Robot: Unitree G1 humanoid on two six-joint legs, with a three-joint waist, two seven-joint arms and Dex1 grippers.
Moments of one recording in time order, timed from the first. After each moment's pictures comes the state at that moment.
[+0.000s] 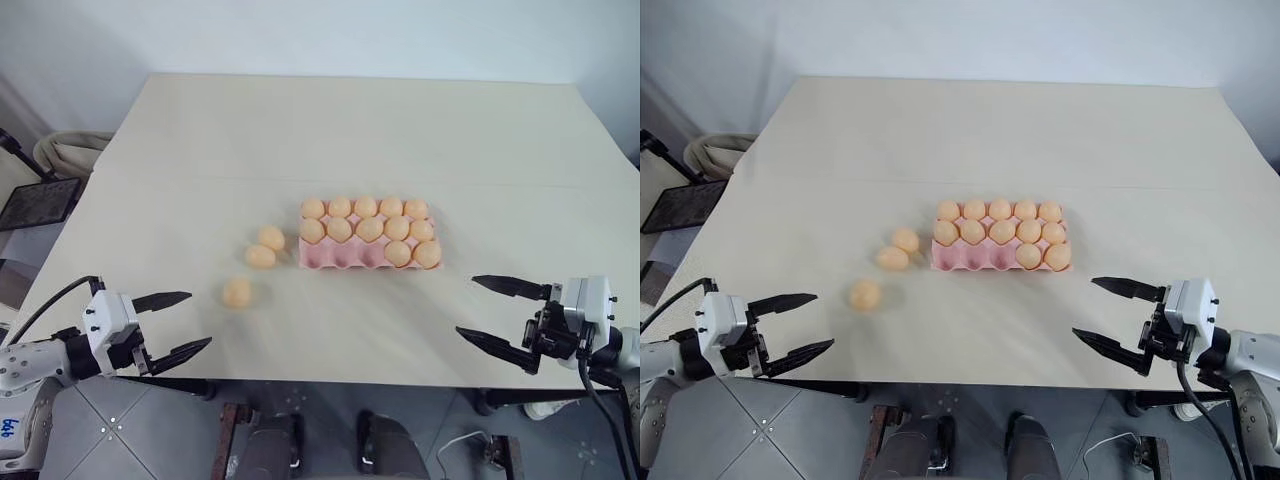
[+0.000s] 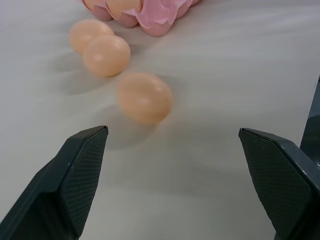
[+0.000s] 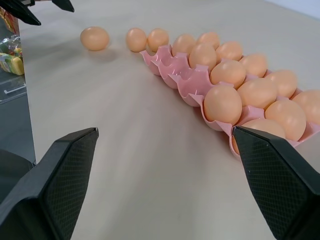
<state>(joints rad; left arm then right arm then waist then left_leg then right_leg) 0.17 0.76 0.39 -0.16 -0.47 0.08 -1.08 0.12 -0.77 -0.38 -0.23 0.62 0.09 1.21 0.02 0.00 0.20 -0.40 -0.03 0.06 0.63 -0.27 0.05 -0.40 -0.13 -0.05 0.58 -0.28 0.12</state>
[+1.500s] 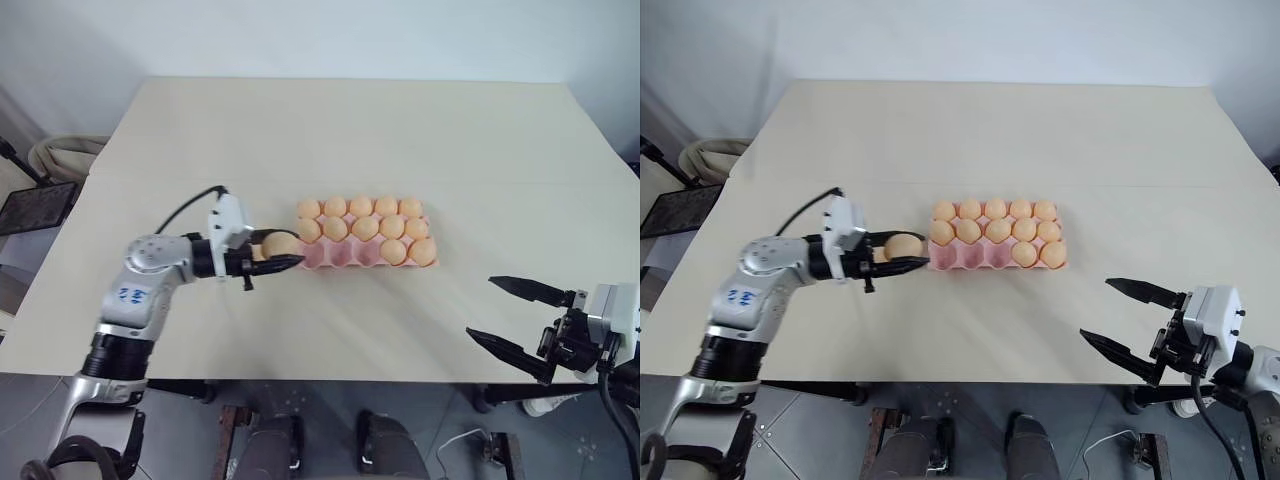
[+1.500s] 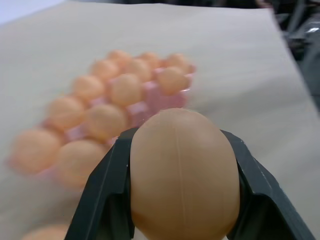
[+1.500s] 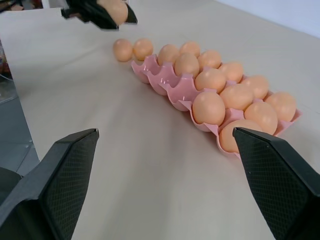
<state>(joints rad) -0.60 0.51 -0.11 0.10 -0.35 0.28 -1.04 0.28 -0.75 -0.50 -0.41 0.69 0.15 1.09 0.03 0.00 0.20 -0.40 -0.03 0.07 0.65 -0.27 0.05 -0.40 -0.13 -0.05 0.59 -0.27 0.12</state>
